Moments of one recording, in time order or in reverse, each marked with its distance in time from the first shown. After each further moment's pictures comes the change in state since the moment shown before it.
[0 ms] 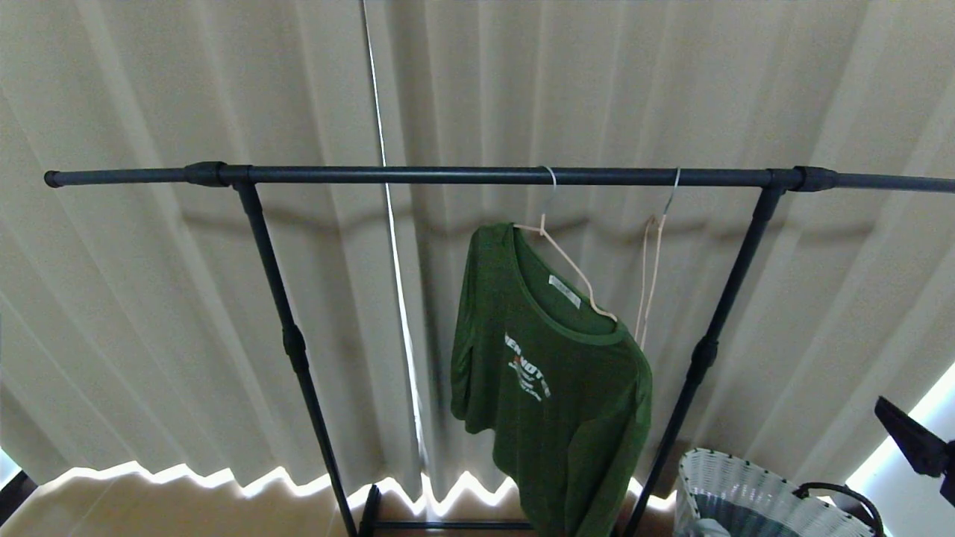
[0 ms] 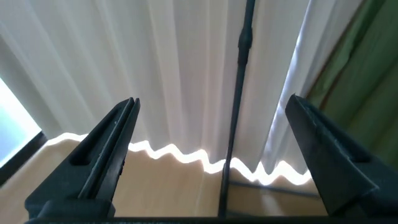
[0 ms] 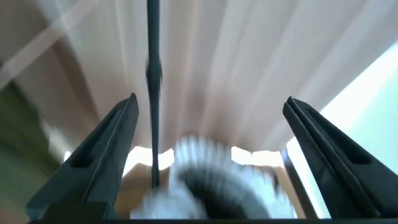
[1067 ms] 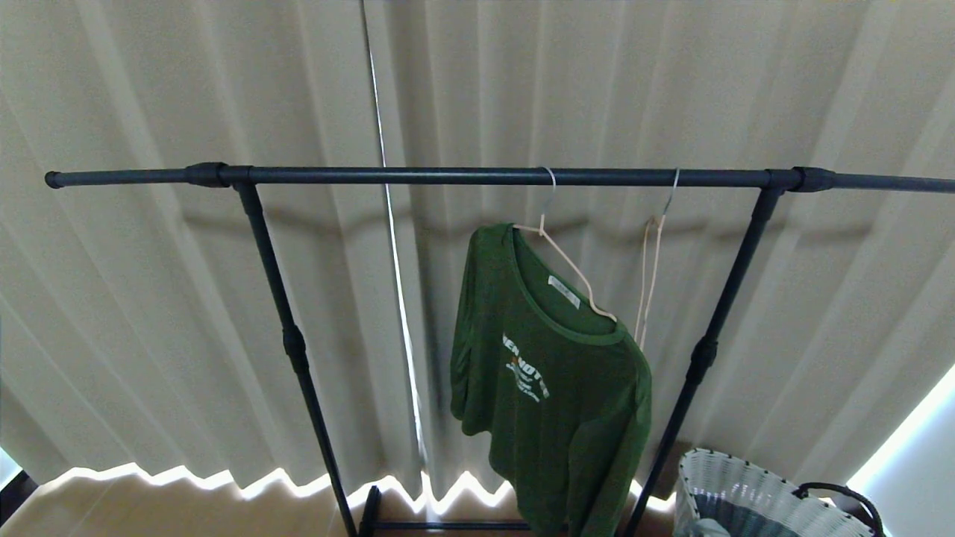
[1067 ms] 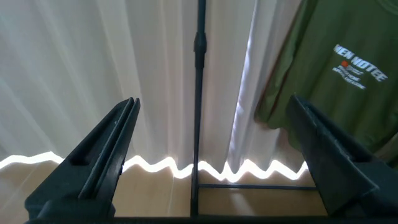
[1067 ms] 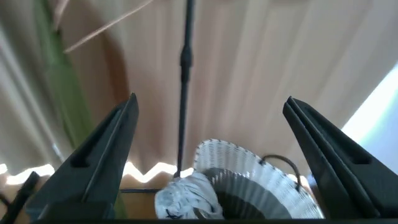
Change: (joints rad) left arm 0.003 -0.031 0.014 0.003 -0.186 -0.029; right arm -0.002 -0.868 0.123 0.532 0.168 0.033
